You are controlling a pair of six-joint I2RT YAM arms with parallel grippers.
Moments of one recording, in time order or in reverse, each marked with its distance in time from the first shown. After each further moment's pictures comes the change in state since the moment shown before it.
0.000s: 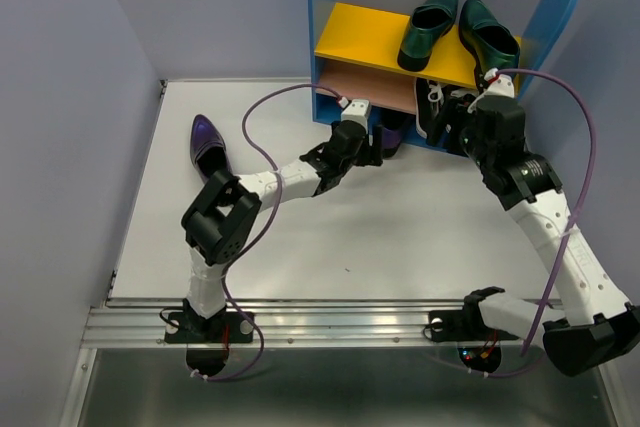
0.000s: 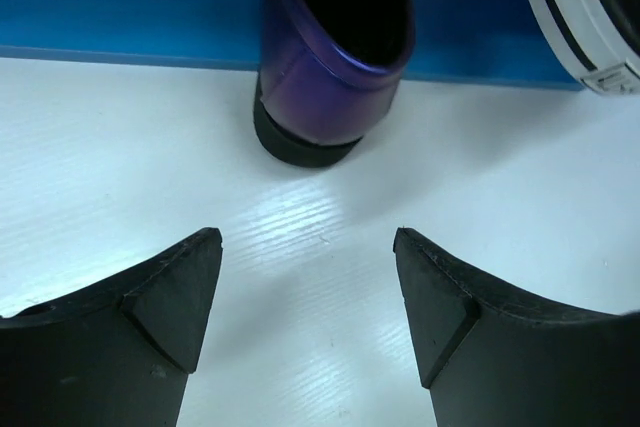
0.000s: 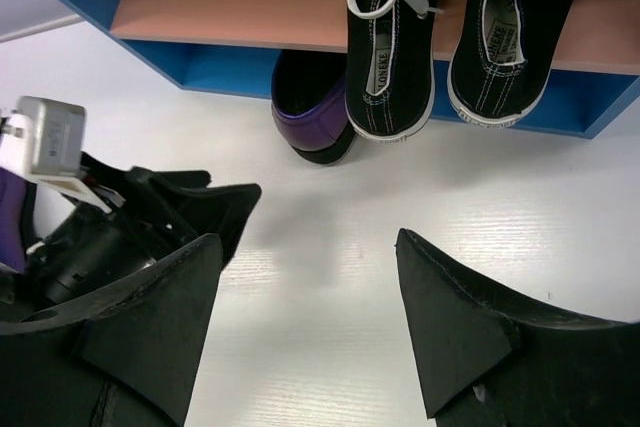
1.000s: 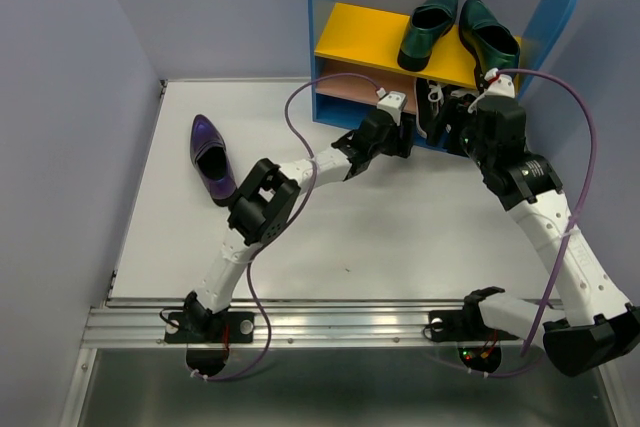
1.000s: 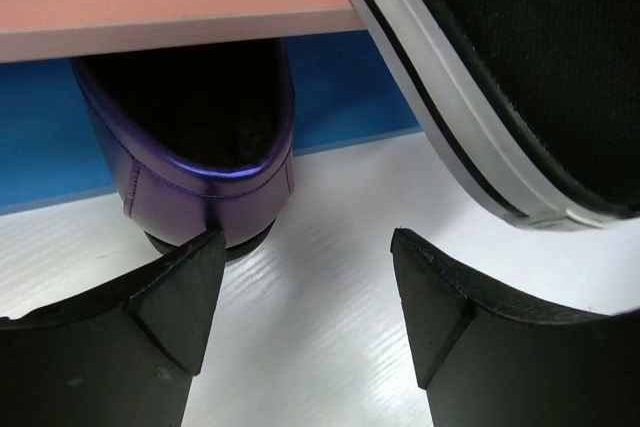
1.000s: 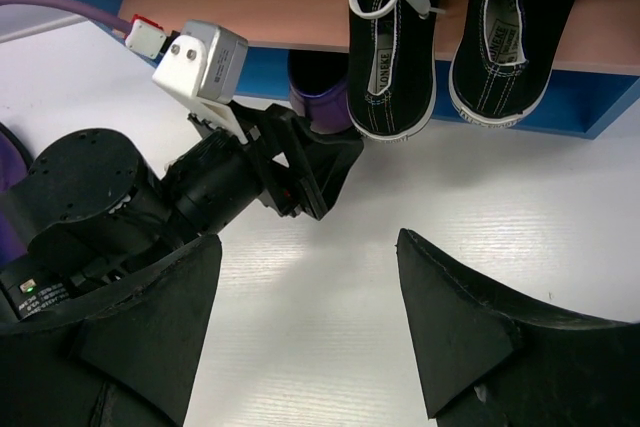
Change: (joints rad) left arm -0.008 0.360 0.428 -0.019 0.178 0.095; right arm 0.000 -0.005 0.002 -0.001 -0.004 0.000
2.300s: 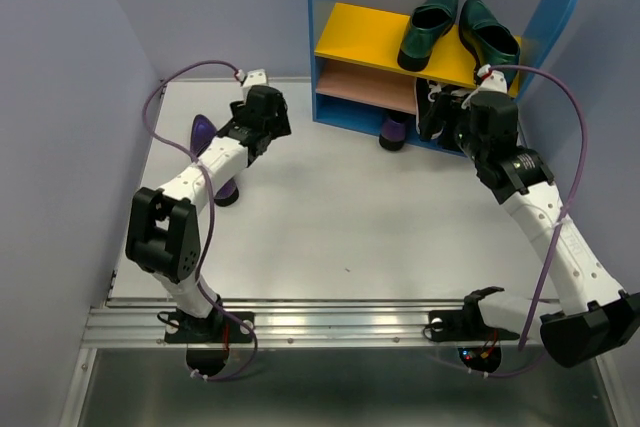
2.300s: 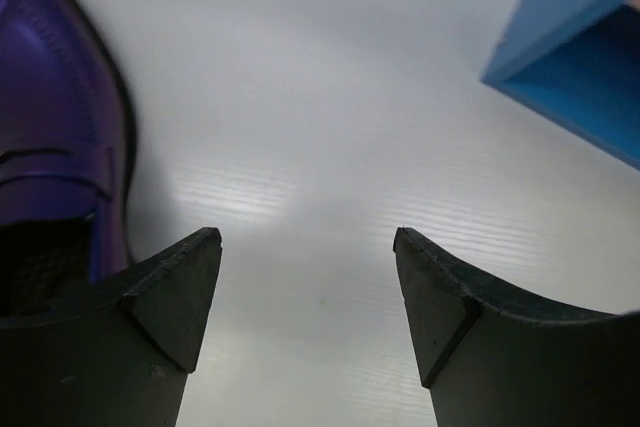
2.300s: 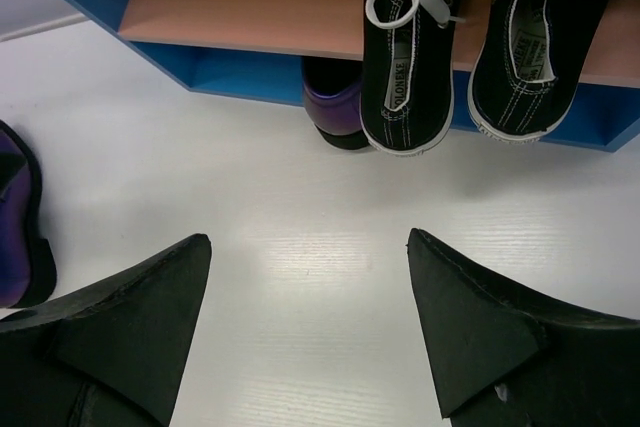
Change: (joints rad) left arm 0.368 -0.636 -0.478 -0.384 -0.285 -0.039; right arm 0.000 0.047 -0.002 0.047 -0.016 -0.003
